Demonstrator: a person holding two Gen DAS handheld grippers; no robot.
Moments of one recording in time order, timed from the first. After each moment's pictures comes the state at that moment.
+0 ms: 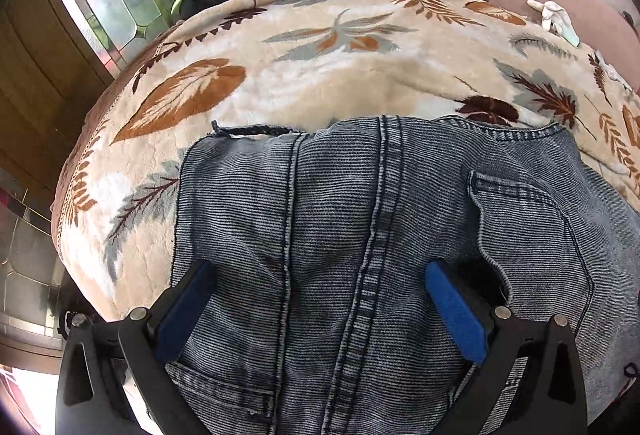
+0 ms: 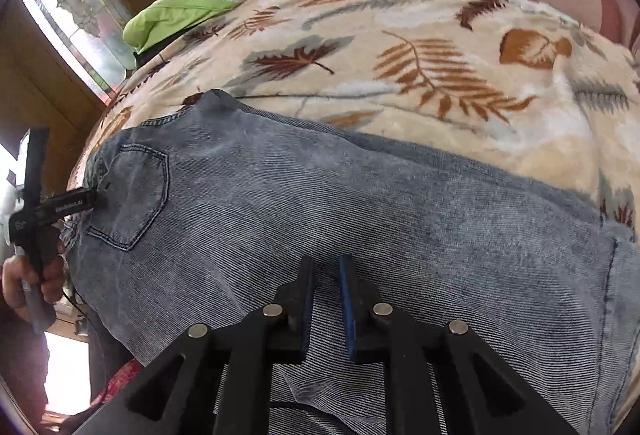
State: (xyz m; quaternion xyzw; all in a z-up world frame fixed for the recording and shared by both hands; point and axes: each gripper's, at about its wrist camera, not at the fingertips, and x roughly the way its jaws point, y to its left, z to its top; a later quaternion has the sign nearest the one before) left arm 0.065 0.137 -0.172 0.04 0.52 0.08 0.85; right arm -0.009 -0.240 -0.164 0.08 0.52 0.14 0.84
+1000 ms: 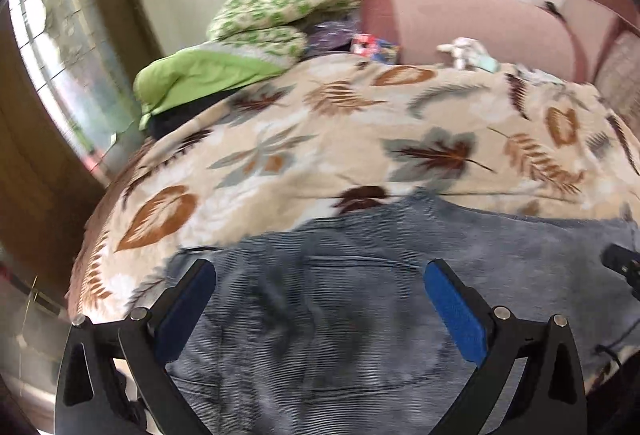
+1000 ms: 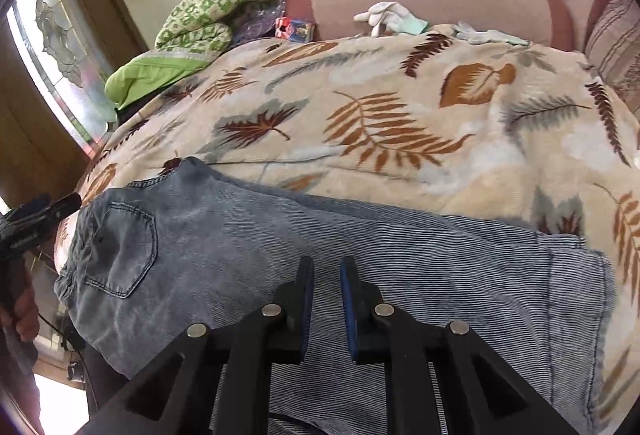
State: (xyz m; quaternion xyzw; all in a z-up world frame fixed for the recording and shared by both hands) left arm 0.032 0.038 -0.093 0.11 0.40 -0.01 0.91; right arm -0.021 -0.272 -0.134 0.10 0.45 0.08 0.89
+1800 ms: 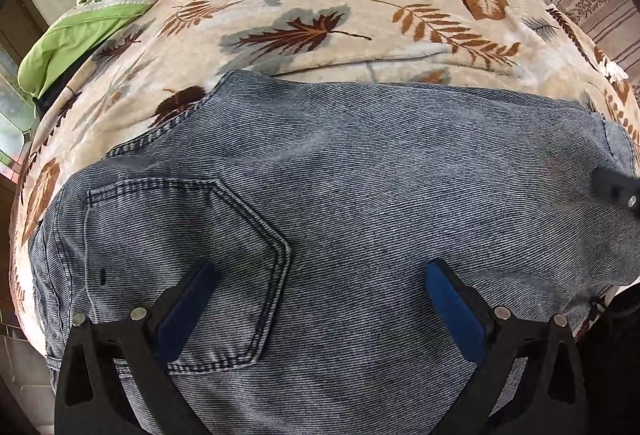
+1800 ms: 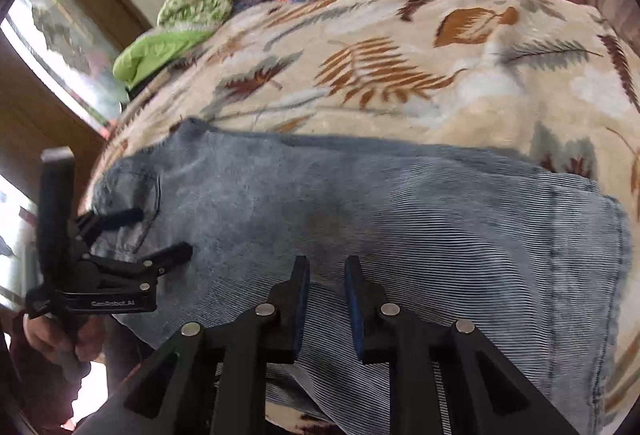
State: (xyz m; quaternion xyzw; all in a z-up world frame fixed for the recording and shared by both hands) left arm 0.032 -0.051 -0.178 0.14 0.54 -0.12 0.82; right arm -0.035 -0.312 -0.153 0.15 0.49 0.13 0.85
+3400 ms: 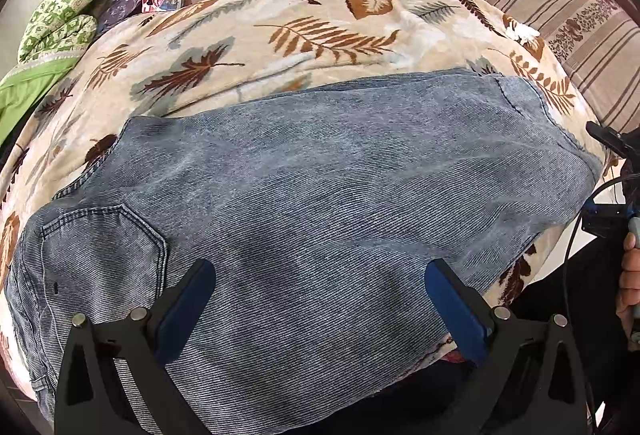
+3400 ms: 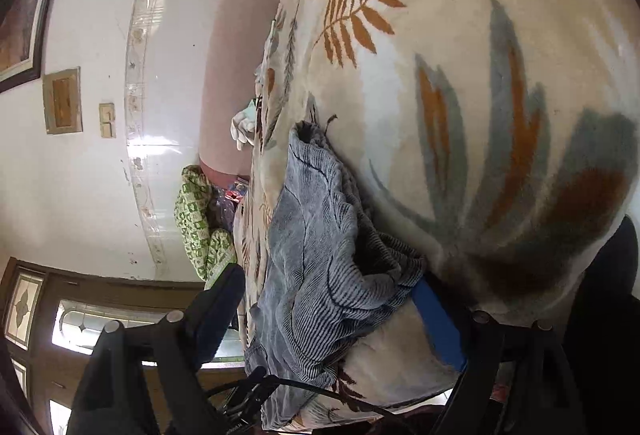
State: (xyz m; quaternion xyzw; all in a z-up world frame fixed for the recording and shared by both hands) left arm -0.018 -0.097 -0.167 0.17 0.51 -0.25 0.81; right arm -0.177 -0.466 -0.233 0.64 0.29 0.01 0.72
